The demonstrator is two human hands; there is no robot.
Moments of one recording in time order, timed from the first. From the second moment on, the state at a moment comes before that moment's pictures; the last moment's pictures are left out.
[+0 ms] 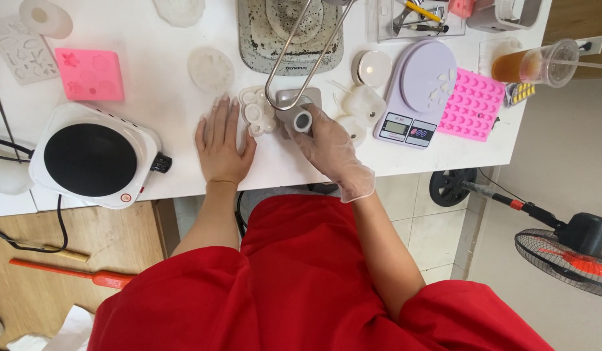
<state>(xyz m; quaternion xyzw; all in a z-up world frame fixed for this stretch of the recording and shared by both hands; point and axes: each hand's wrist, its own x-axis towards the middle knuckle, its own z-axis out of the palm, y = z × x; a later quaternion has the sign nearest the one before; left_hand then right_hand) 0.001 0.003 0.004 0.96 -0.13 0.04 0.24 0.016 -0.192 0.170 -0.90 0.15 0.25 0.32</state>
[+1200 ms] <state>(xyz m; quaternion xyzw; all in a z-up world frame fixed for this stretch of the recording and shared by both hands) 0.002 0.002 0.001 0.96 -0.13 0.05 0.24 0.013 -0.186 0.165 -0.91 0.14 0.26 0.30</state>
